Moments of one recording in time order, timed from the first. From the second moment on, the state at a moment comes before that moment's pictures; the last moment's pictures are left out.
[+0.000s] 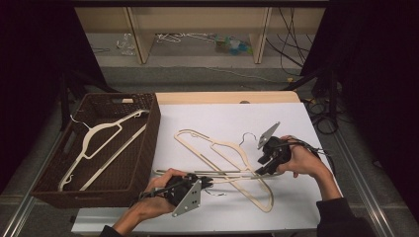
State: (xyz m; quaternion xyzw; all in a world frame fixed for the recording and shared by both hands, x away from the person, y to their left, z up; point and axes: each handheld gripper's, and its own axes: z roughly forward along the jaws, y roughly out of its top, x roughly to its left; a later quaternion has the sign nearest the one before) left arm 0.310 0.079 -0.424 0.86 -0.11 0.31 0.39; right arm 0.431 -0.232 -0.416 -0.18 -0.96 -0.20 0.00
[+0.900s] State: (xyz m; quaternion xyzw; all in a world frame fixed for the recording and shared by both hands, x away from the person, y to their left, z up) left arm 0.305 0.098 -0.358 0.86 0.02 0.27 0.43; right arm 0.419 -0.292 -0.358 -0.38 -0.84 -0.35 -0.17
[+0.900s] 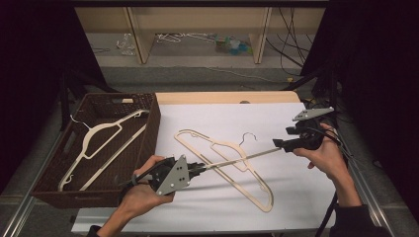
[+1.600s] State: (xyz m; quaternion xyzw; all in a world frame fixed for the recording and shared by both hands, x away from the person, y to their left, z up) left arm 0.310 0.128 -0.334 0.83 0.16 0.17 0.51; right arm 0.408 -0.296 -0.385 -0.40 -0.84 -0.32 -0.17
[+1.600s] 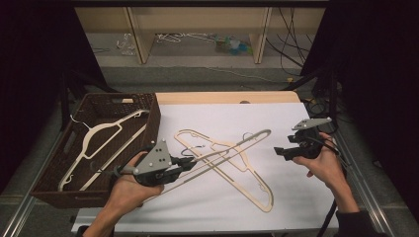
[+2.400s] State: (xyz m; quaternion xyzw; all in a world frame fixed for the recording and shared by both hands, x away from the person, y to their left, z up) left arm 0.323 0.250 -0.256 0.72 0.31 0.11 0.61; right arm 0.377 -0.286 -0.419 -0.37 -0.87 -0.29 -0.14
